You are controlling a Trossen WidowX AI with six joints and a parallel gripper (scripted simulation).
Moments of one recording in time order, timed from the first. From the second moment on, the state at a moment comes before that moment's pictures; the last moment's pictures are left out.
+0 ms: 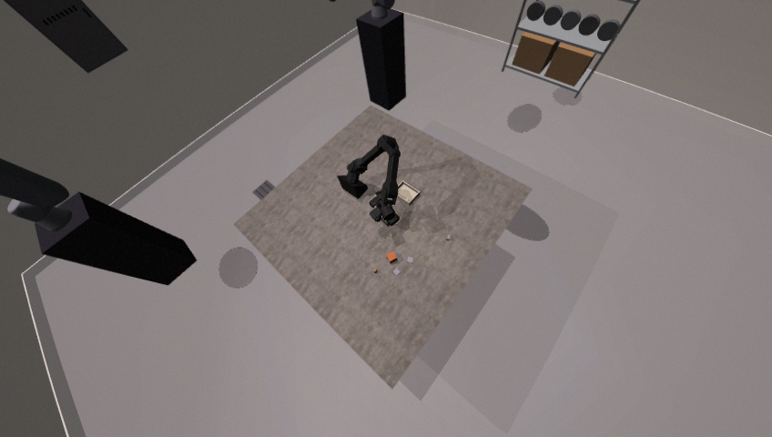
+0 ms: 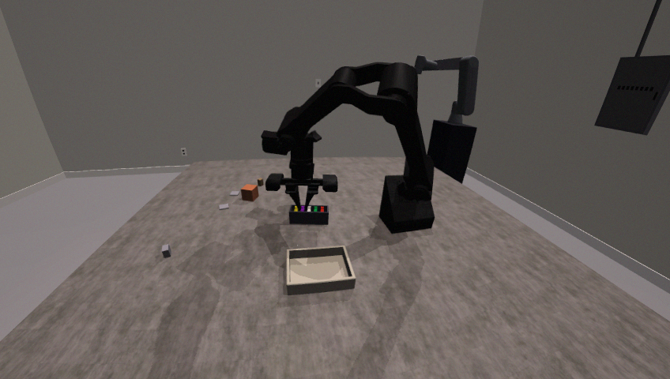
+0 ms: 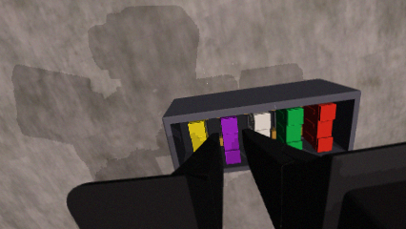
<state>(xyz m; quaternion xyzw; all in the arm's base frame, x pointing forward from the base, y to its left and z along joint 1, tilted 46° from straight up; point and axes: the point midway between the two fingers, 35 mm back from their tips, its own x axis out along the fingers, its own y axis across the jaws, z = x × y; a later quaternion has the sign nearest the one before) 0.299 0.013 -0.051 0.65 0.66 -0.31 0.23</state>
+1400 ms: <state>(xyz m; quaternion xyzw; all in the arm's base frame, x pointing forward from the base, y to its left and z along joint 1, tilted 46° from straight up) 0.300 0.006 -0.045 0.65 0.66 -0.31 0.23</state>
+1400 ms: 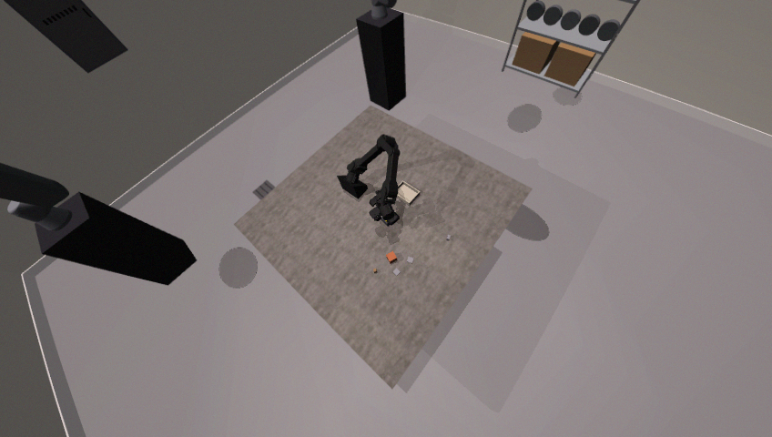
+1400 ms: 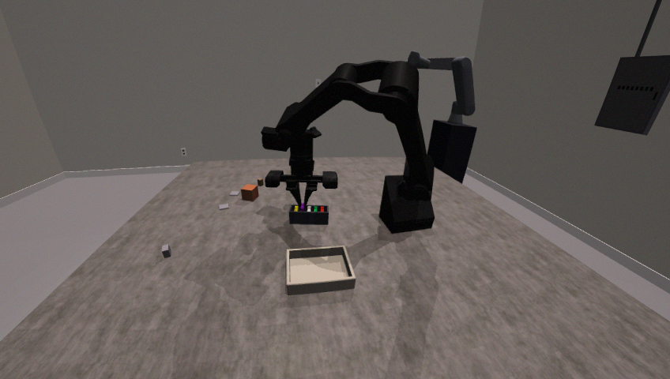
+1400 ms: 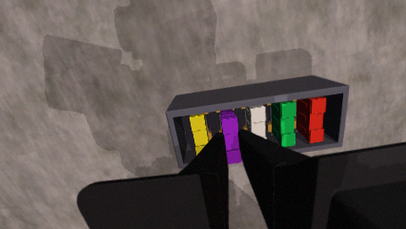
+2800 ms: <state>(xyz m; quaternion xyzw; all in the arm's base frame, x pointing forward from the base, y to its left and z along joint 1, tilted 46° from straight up) 0.301 -0.008 -0.030 0.65 0.66 -0.31 0.22</state>
